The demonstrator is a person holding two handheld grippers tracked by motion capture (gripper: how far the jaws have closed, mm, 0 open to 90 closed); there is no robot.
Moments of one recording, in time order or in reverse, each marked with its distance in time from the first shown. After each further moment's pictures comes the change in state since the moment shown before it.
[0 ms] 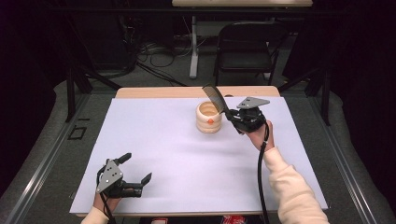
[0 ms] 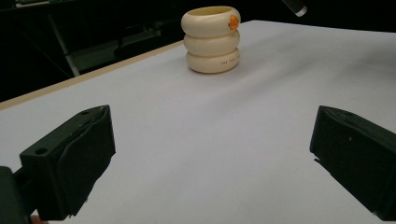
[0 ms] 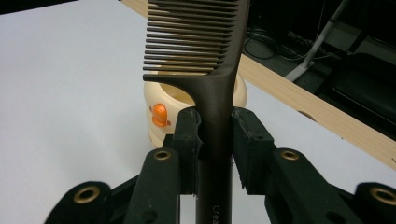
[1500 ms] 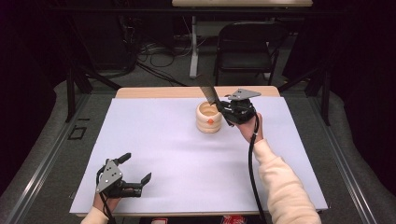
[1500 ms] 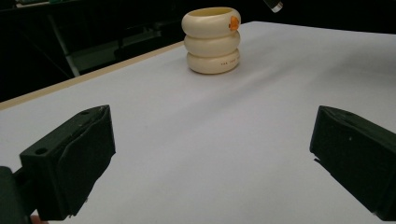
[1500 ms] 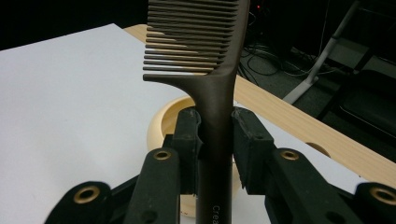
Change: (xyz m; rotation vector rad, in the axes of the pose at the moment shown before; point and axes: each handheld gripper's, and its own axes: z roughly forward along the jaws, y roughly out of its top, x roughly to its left) left arm 0.000 0.000 -0.001 -0.006 -0.001 -0.002; right arm 0.004 0.025 0.024 -0.065 0.017 0.019
